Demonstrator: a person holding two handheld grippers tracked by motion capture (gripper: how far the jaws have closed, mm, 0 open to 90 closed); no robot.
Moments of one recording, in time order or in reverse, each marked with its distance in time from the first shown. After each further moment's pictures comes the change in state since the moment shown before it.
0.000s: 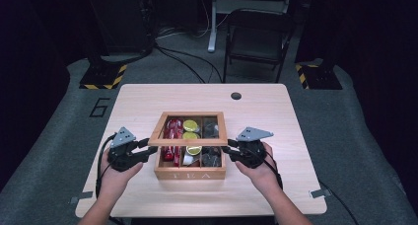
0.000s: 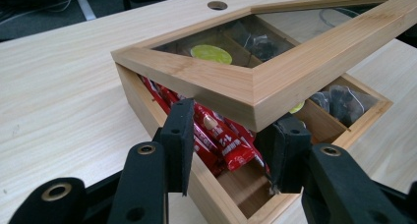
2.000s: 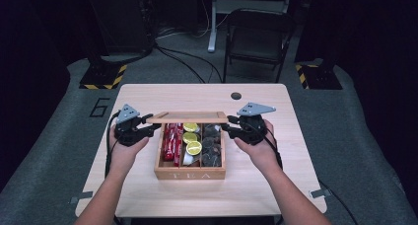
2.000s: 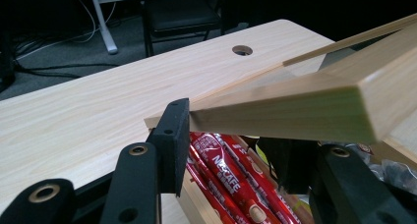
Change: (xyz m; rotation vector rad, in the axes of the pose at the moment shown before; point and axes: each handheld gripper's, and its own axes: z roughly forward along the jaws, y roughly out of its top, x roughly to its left) left arm 0.030 0.043 0.035 -0.102 0.058 -0.007; right arm -0.024 0.057 -0.003 -0.060 -0.039 0.013
